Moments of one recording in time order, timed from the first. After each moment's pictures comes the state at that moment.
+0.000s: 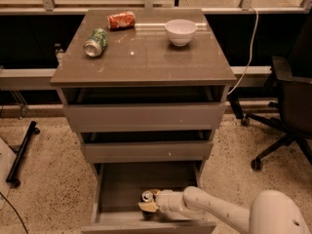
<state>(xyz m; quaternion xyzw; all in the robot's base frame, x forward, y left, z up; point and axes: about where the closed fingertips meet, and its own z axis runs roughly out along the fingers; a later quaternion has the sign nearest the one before) 0.541 0.035 0.206 -0.38 0.78 0.36 0.35</state>
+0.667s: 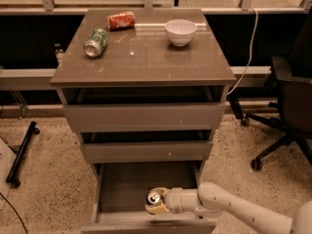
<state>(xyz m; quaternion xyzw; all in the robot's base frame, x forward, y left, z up) 0.493 0.010 0.313 -0.46 0.71 0.39 0.37</state>
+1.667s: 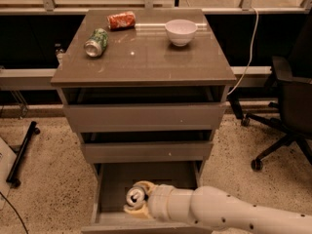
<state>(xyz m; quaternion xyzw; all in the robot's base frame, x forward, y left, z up) 0.414 0.056 0.558 -0.50 0.71 0.28 0.42</state>
